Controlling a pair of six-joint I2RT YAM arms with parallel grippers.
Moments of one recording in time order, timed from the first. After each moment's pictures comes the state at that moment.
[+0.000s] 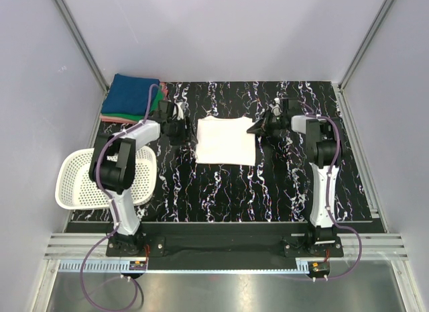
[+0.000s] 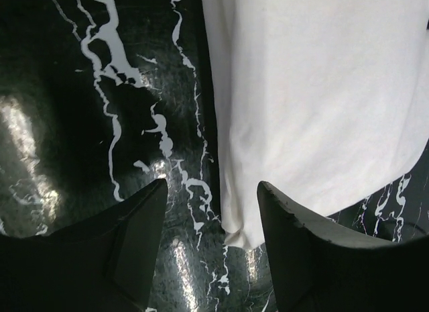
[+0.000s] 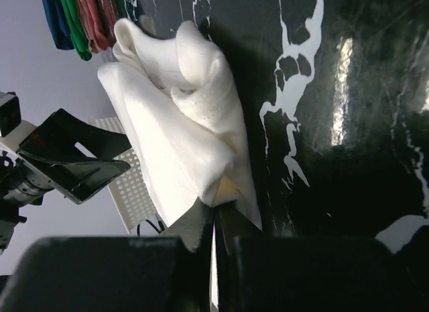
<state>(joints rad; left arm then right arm) -0.24 1.89 1.25 -0.33 0.35 -0.37 0.08 2.36 1.55 -0.07 -0.91 0.71</state>
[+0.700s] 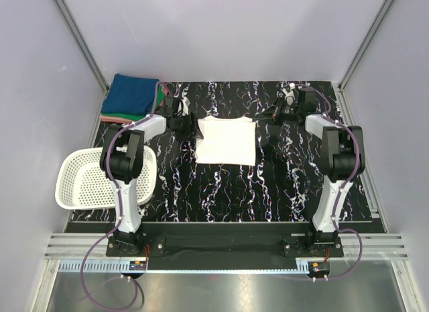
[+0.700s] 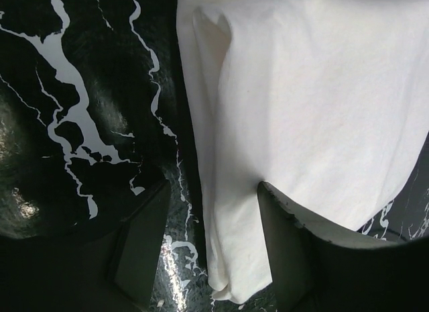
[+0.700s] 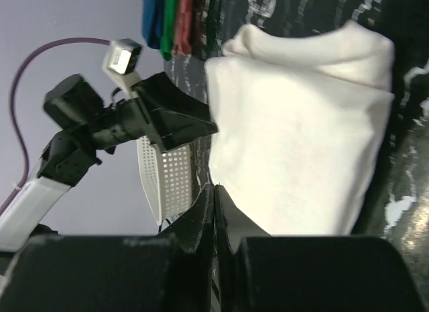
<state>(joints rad) -0.25 2.07 1.42 -0.33 0.41 -0.40 0.02 2.08 1.36 0.10 -0.96 0.80</state>
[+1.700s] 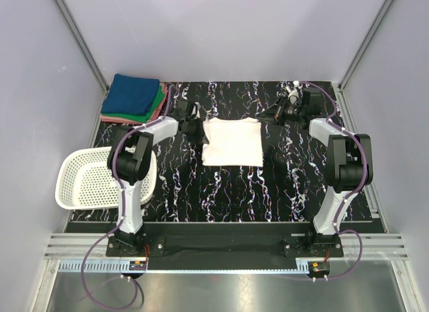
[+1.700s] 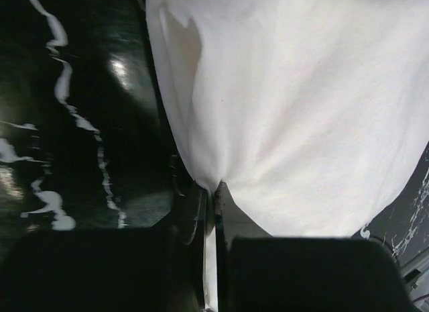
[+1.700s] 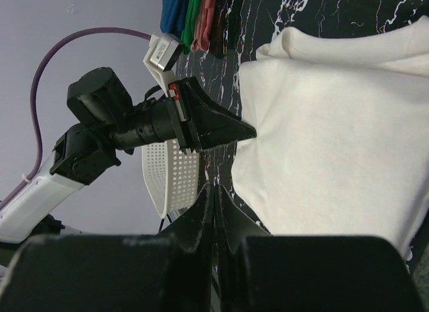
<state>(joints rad) -0.35 2.09 1.44 -0.33 0.34 -0.53 0.02 1.90 1.24 0.16 -0.96 0.81</state>
